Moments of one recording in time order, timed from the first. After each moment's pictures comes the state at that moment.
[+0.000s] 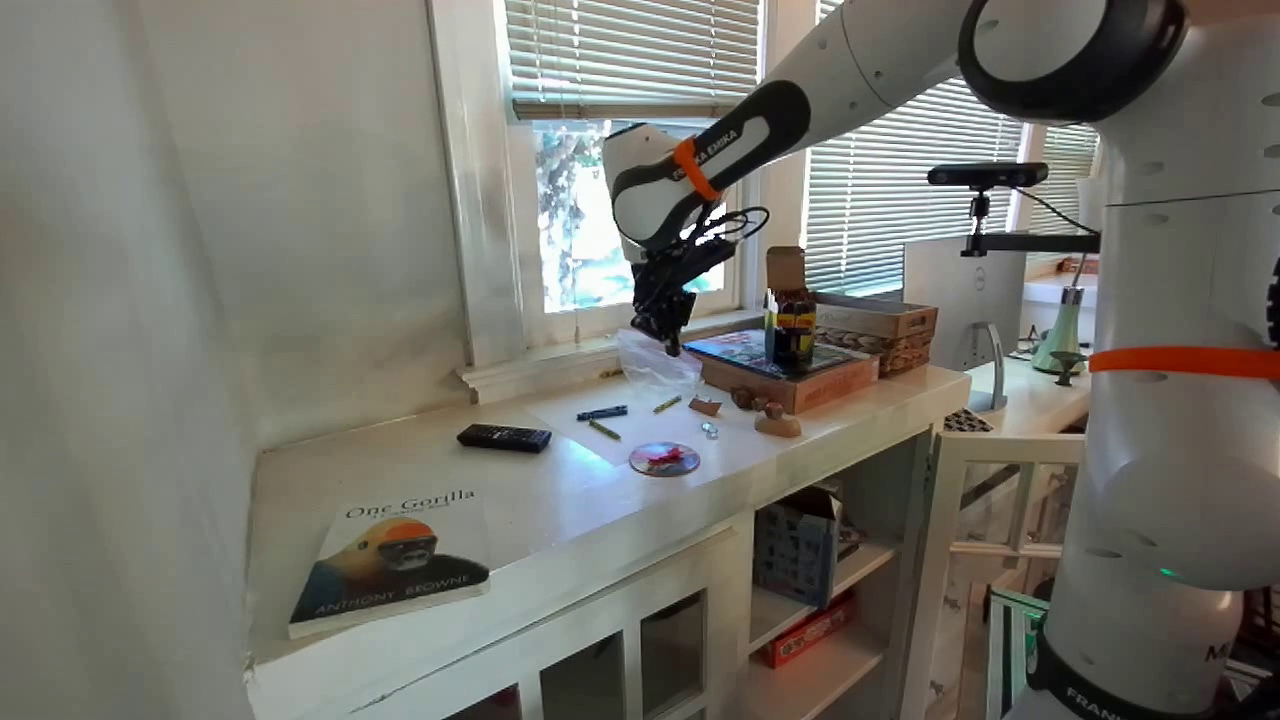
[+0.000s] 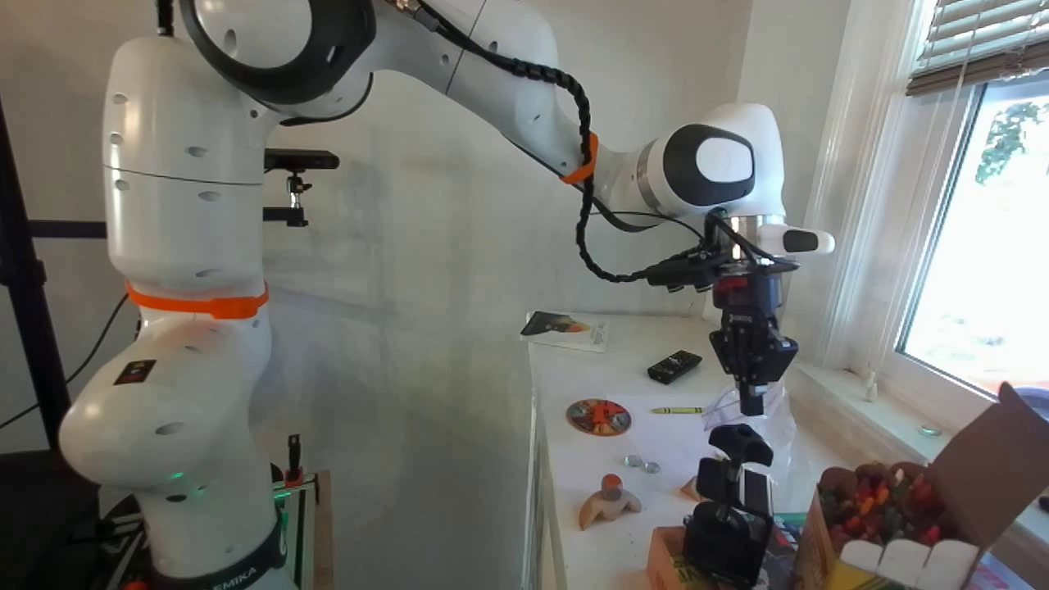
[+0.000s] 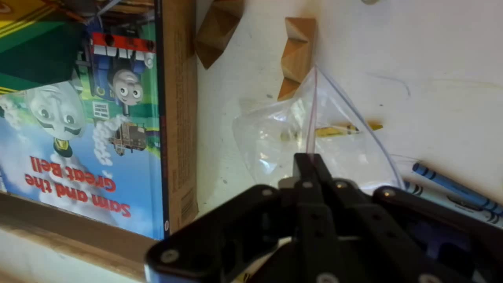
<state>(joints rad) -0.10 0.10 -0.11 -1.88 -0.34 2.02 0.18</state>
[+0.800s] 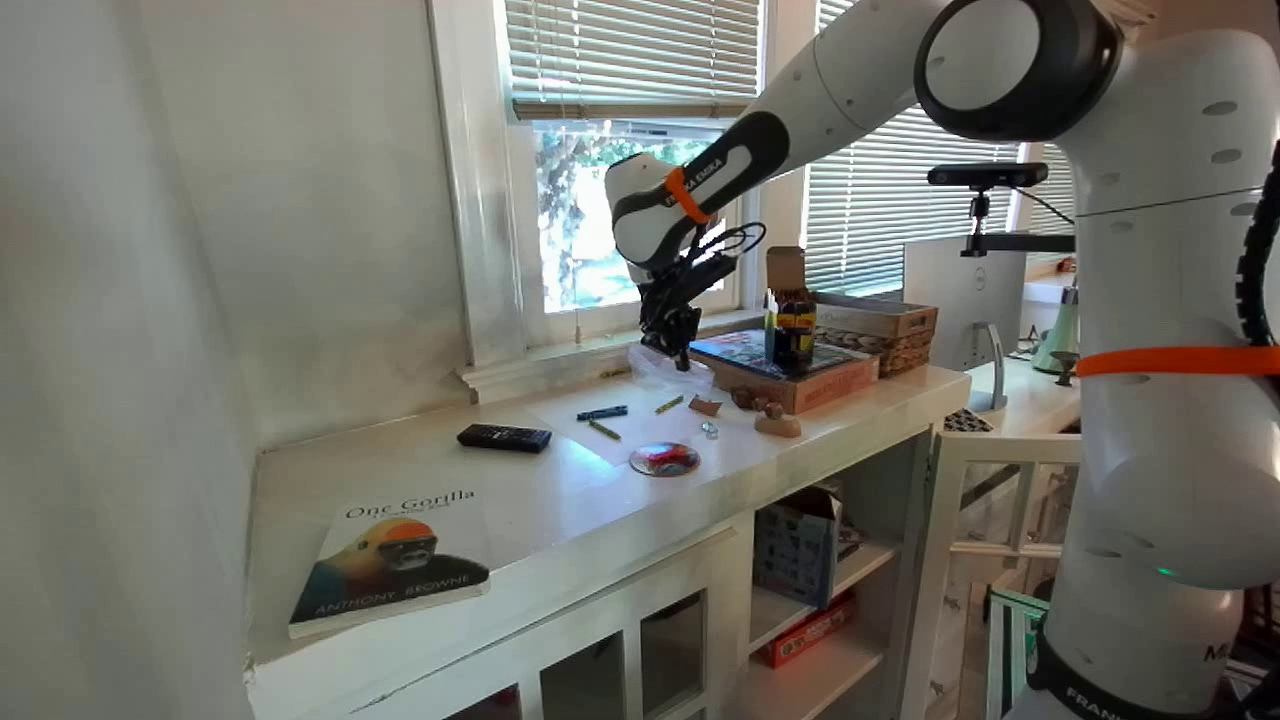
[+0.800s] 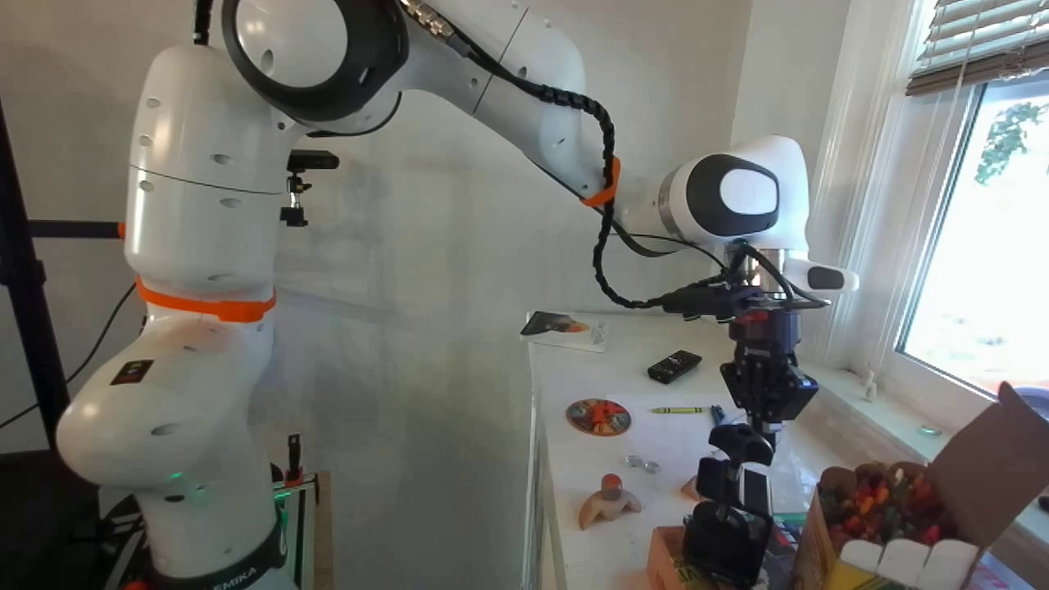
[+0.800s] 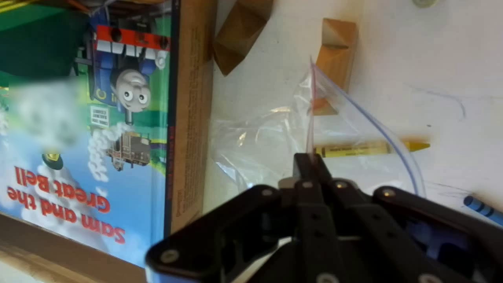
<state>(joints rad) -0.12 0.19 -0.14 -1.84 -0.34 2.00 0.11</state>
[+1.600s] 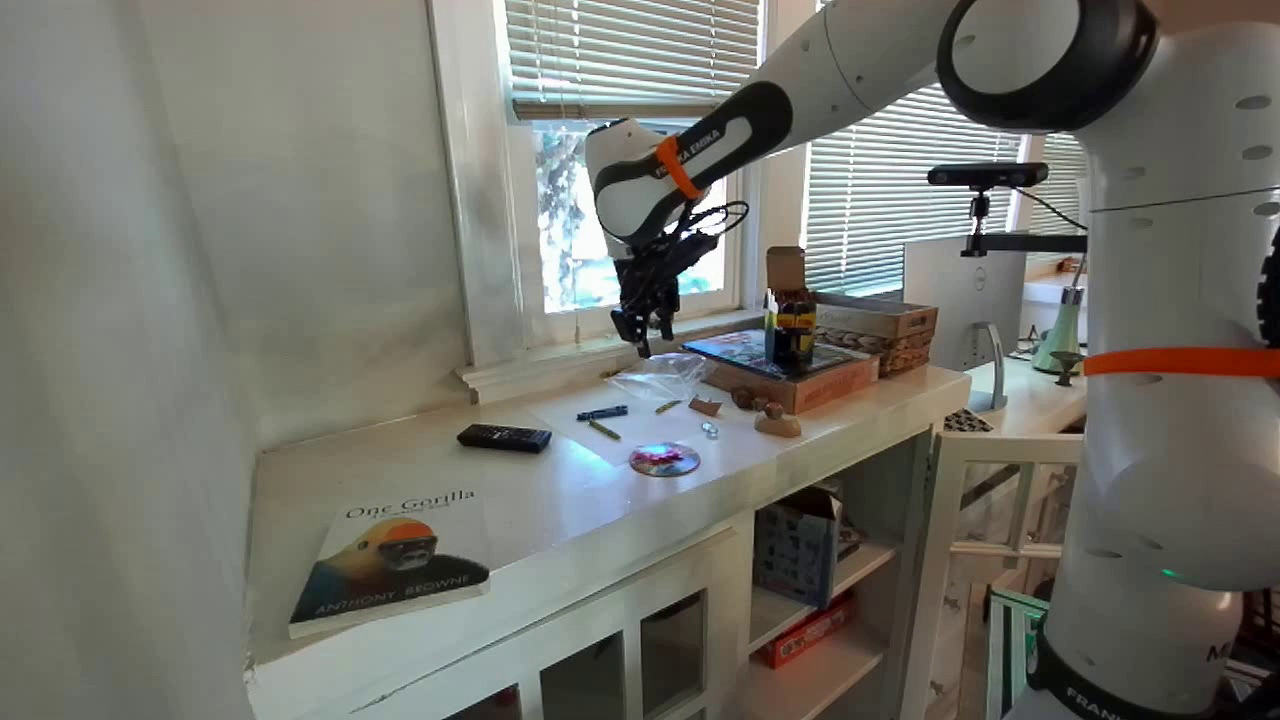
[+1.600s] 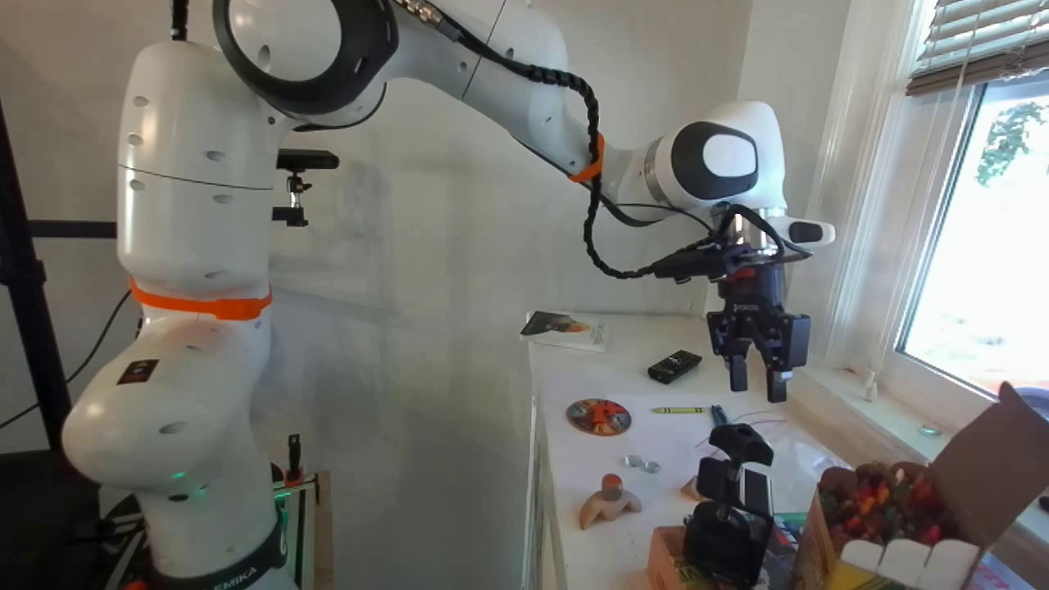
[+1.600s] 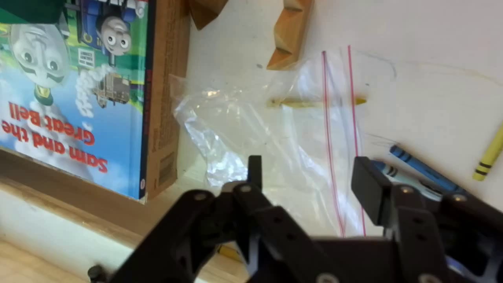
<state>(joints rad) -0.09 0.15 -0.10 -1.81 -0.33 2.00 0.09</state>
